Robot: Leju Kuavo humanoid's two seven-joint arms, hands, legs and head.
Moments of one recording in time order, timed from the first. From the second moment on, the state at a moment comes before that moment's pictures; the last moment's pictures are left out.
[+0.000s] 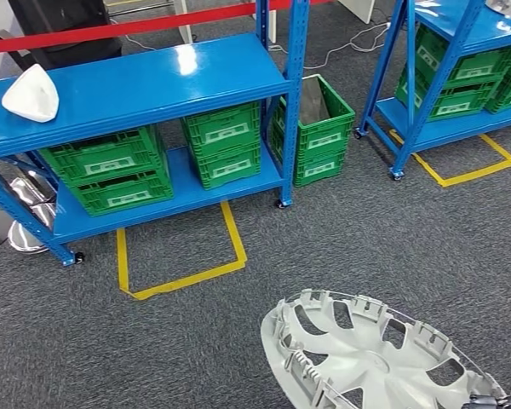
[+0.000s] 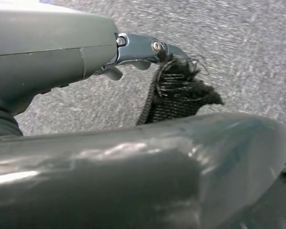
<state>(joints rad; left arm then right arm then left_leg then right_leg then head) 0.21 -0.24 0.38 -0.53 -1.07 0.28 -0.31 0.53 -0.65 -0.01 -2.27 0.27 0.21 -0.59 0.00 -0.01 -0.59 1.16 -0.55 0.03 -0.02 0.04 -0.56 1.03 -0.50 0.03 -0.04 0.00</state>
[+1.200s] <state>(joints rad) 0.18 -0.25 0.50 -0.47 -1.12 0.26 -0.36 0.62 -0.65 -0.01 -2.30 0.29 0.11 -0.57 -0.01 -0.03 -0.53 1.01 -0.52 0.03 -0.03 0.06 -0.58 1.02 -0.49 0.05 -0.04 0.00</state>
